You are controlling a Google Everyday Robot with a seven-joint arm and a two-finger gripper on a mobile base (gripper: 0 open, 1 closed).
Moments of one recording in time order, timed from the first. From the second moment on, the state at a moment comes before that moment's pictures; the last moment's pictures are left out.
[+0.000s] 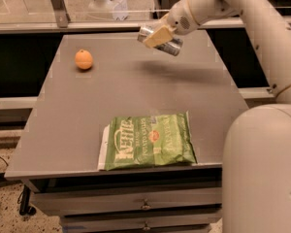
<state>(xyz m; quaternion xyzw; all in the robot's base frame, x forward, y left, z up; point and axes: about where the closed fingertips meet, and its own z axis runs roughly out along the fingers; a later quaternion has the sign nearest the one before) 0.741 -0.026 0.916 -0.55 0.70 0.25 0.38</state>
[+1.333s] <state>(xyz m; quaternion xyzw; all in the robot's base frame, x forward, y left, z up) 0.647 -0.180 0.939 -0.36 0.70 0.37 0.50</state>
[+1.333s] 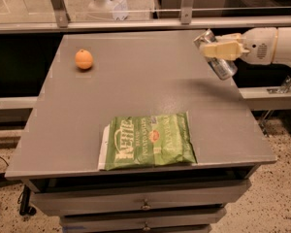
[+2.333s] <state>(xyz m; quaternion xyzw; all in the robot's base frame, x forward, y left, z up) 0.613 -0.193 0.932 -0.27 0.65 0.43 0.57</state>
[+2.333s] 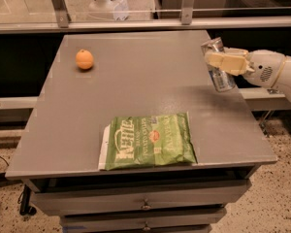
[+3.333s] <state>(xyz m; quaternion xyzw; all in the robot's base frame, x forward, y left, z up) 0.566 -0.198 0.946 -0.22 0.56 0.50 0.62</state>
